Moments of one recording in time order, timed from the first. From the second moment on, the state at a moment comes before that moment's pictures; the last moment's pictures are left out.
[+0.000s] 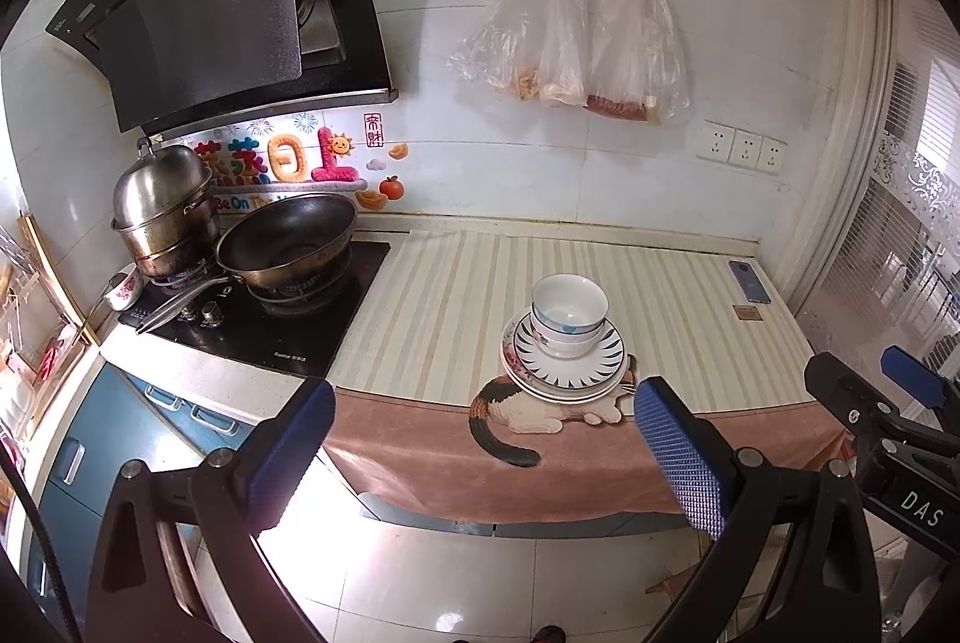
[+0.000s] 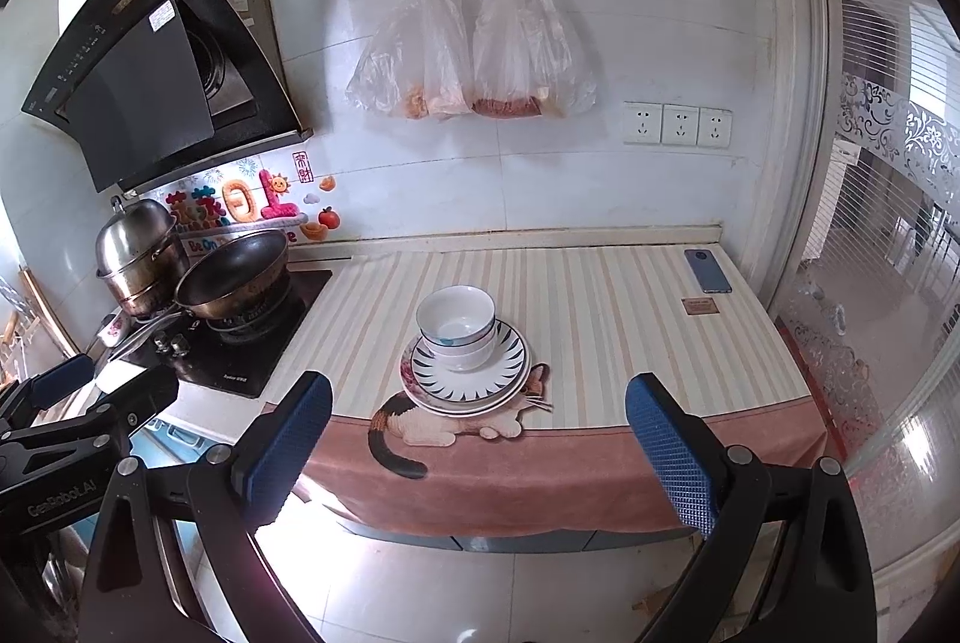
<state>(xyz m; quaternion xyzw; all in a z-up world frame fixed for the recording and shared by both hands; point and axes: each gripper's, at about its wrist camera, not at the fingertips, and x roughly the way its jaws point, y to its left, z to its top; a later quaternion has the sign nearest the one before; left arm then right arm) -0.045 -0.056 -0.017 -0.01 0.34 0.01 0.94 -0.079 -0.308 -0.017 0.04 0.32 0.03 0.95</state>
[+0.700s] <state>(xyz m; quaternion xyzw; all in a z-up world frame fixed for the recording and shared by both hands) -0.049 -0.052 -0.013 -0.01 0.34 0.01 0.94 -0.084 -0.308 -0.019 0.04 0.32 0.03 0.95</state>
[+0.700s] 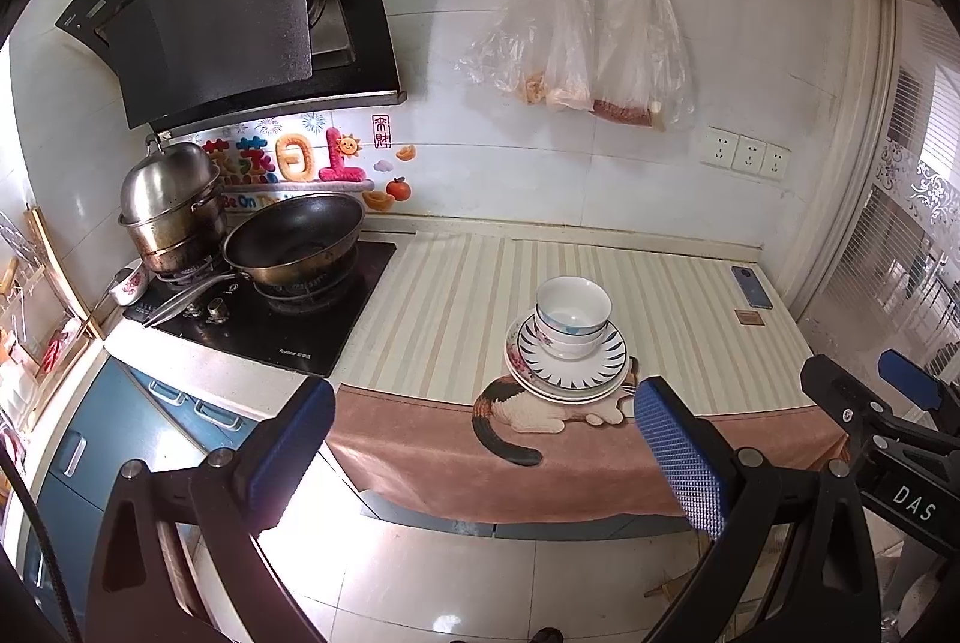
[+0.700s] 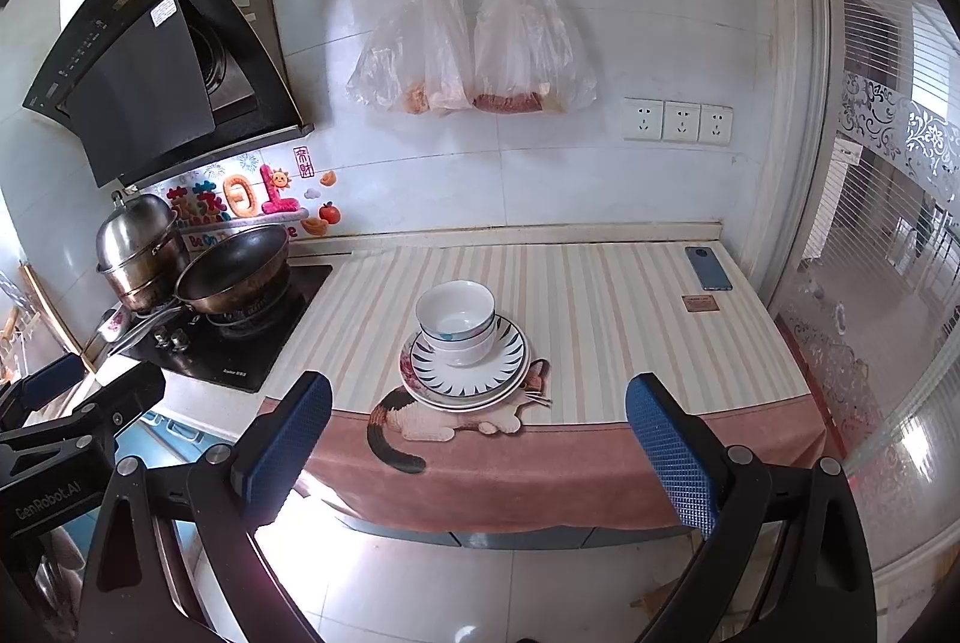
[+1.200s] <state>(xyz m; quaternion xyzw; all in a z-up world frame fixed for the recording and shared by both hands) -0.047 -0.053 -0.012 -0.01 0.34 0.01 0.94 -0.083 -0.307 -0.018 0.04 0.32 0.03 0.95</state>
